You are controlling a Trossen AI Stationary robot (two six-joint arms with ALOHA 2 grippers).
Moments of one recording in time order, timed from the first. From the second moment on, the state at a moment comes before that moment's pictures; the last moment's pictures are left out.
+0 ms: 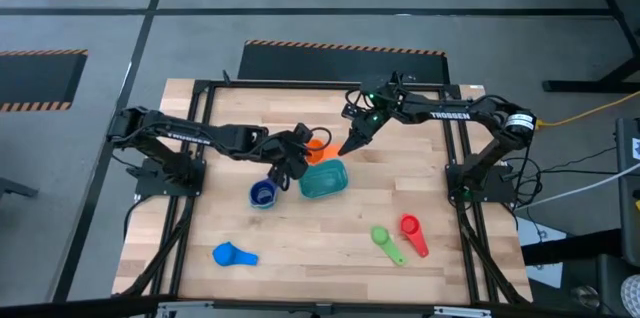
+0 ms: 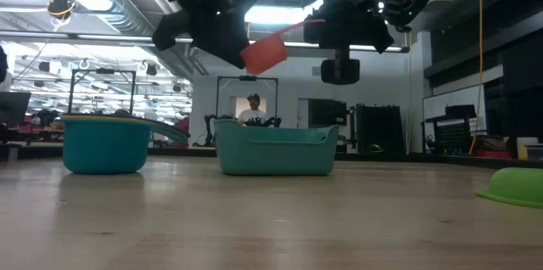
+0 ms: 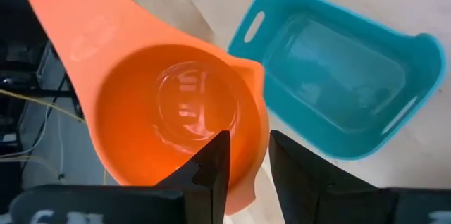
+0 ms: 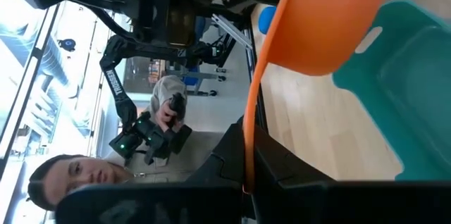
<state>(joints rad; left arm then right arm) -0.01 1.47 1.07 -0.40 -0.24 0.82 -0.43 1.62 1.01 0.07 -1.14 0.89</state>
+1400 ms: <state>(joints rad) -0.18 1.46 1.07 -0.43 -0.09 0.60 -0.54 1.56 1.01 0.12 -1.05 0.59</state>
